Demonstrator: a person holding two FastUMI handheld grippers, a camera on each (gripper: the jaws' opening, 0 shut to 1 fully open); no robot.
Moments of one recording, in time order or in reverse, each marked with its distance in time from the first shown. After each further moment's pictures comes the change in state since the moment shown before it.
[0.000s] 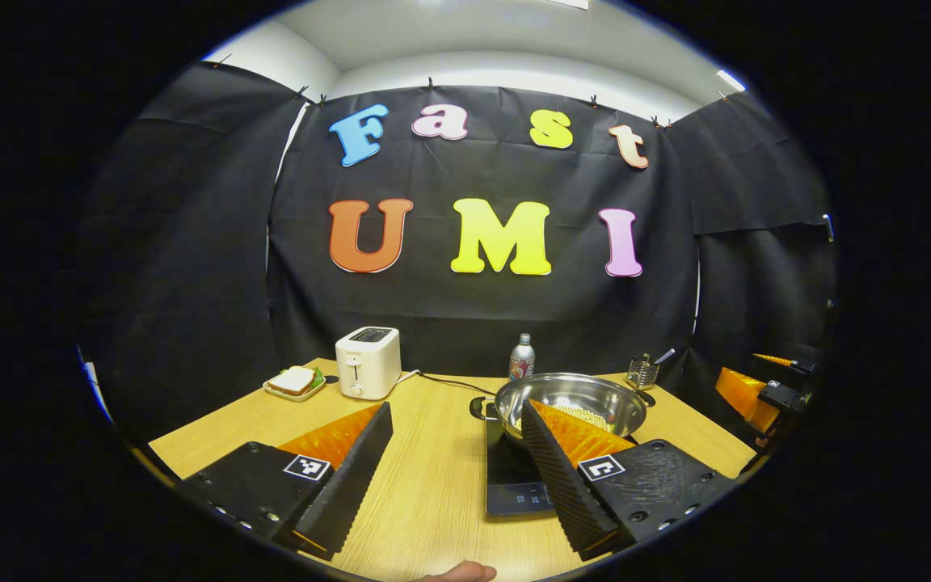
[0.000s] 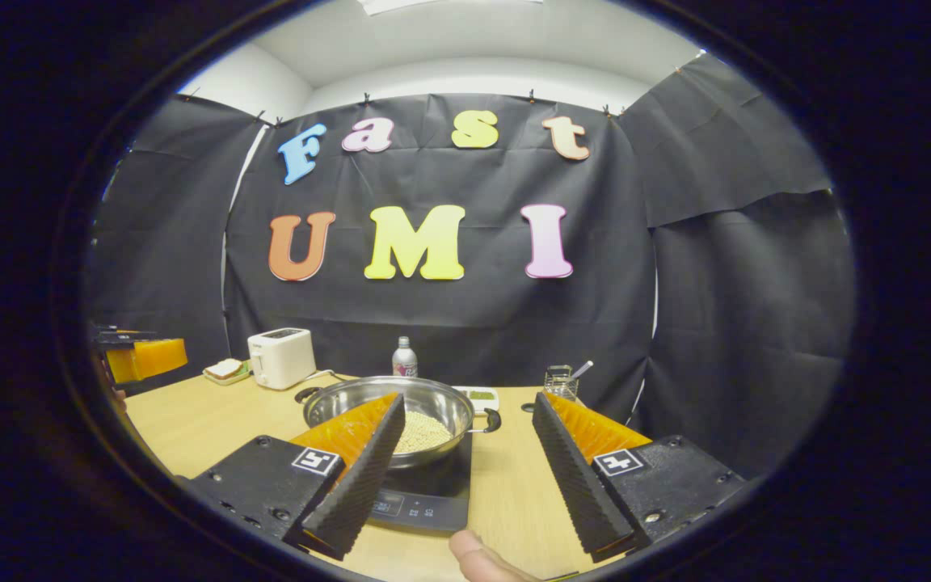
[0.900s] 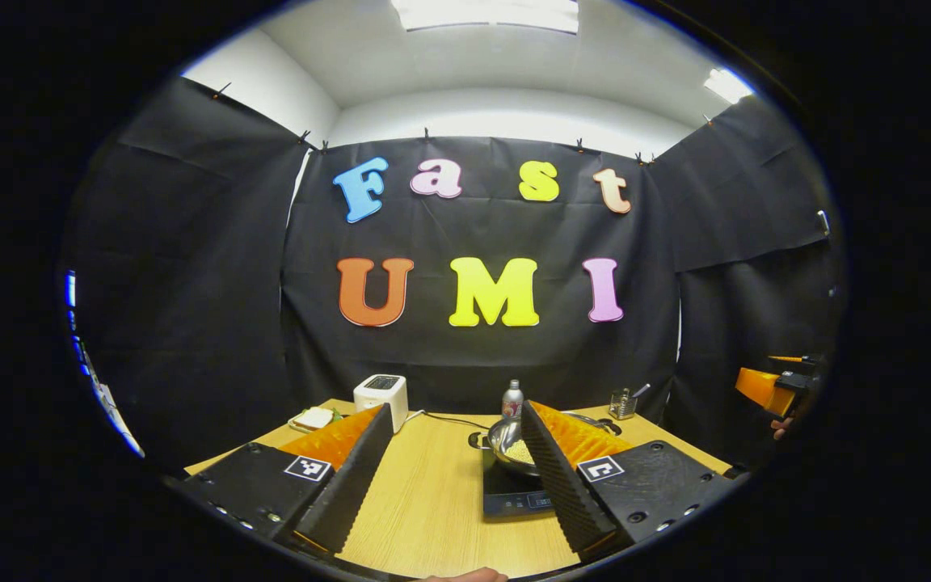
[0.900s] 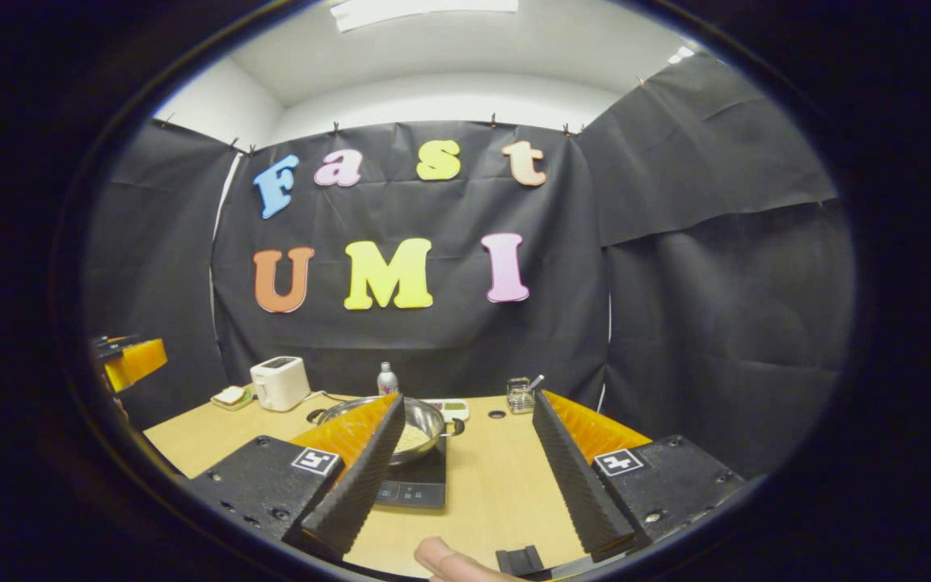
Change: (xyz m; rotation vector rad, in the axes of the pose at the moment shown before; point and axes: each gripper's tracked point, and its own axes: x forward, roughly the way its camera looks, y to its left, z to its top) left arm -0.090 -0.011 0.084 0.036 -0.146 -0.020; right arm -0.113 -0.045 0.080 0.103 -0.036 -0.069
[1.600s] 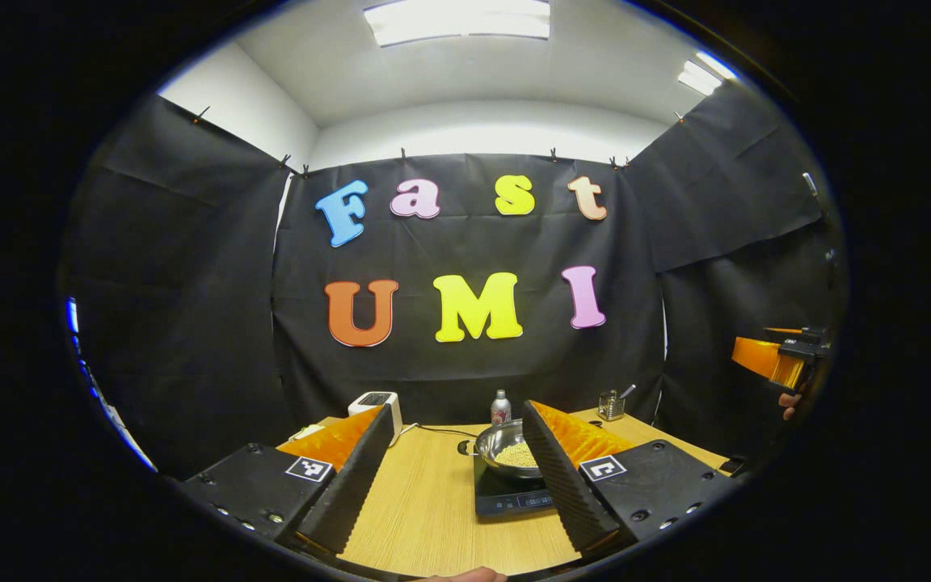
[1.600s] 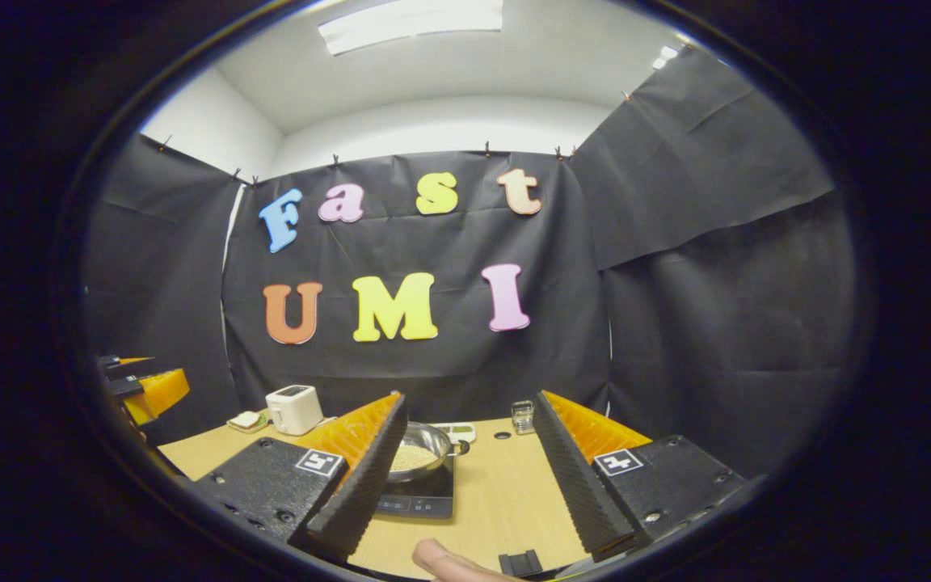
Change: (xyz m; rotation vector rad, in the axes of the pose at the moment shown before) left arm -0.027 -0.018 0.014 0.066 -0.044 -0.024; right arm -0.028 0.003 0.034 0.007 -0.116 0.031
